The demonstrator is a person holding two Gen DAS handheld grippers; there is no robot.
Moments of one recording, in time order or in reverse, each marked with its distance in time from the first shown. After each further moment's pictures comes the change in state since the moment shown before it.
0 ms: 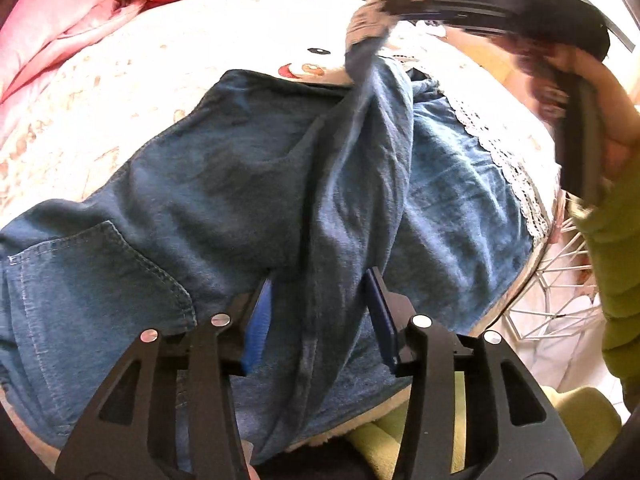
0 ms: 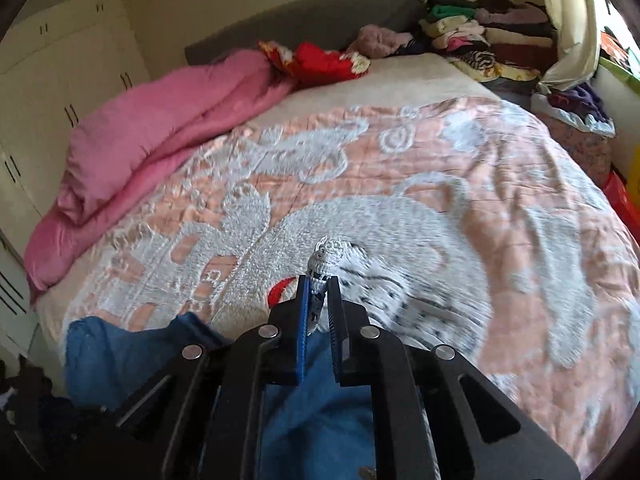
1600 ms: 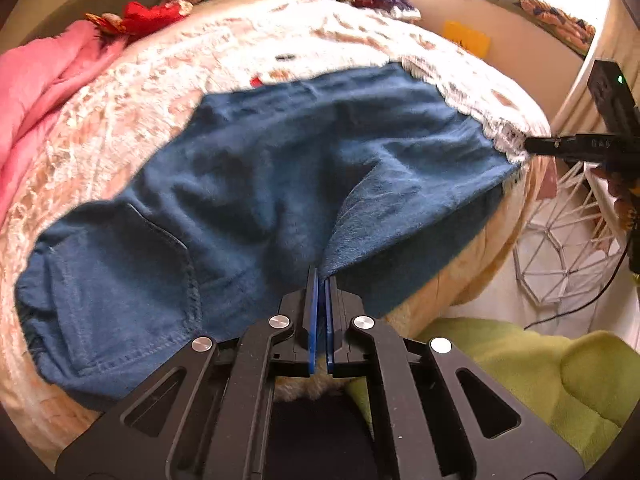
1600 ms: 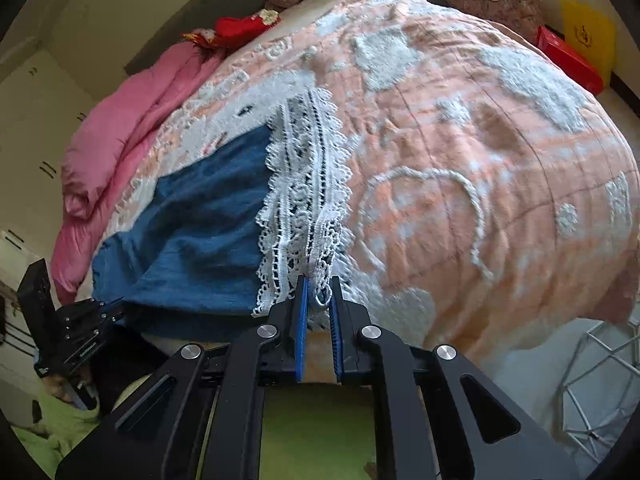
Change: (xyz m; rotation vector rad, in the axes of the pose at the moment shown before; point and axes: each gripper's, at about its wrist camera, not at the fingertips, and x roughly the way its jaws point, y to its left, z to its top) left arm -0.030 -0.036 -0.033 0.164 0.016 0.056; right arm -0.133 -0.095 -0.181 0.330 0.190 -0.010
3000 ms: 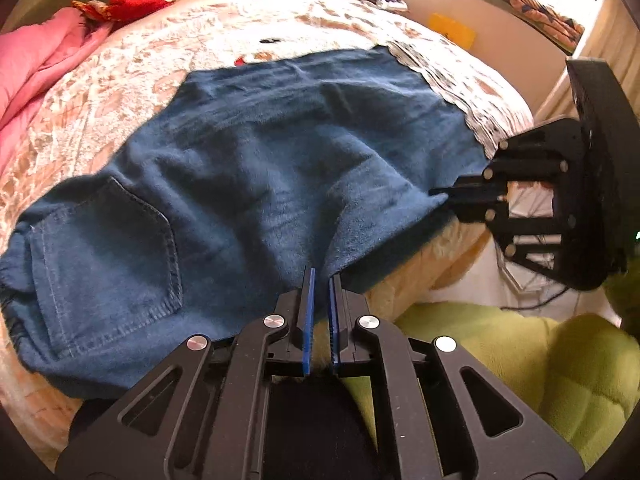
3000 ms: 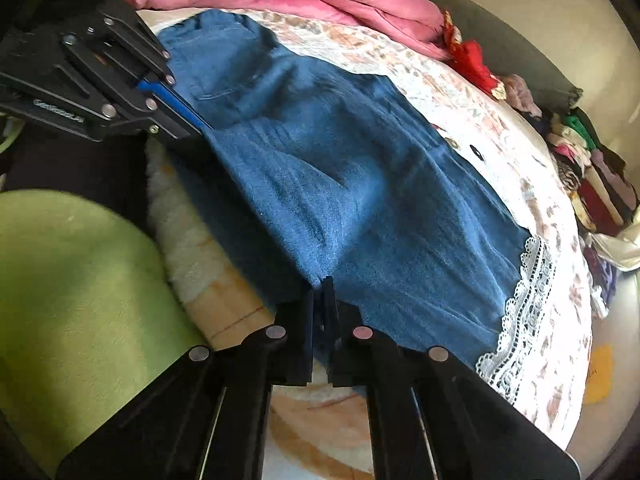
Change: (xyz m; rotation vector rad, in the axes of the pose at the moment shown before) left arm -0.004 0.005 -0.011 -0.004 0.025 -0.089; right arm 0.087 0.175 -0.071 -1.114 0.043 -0.134
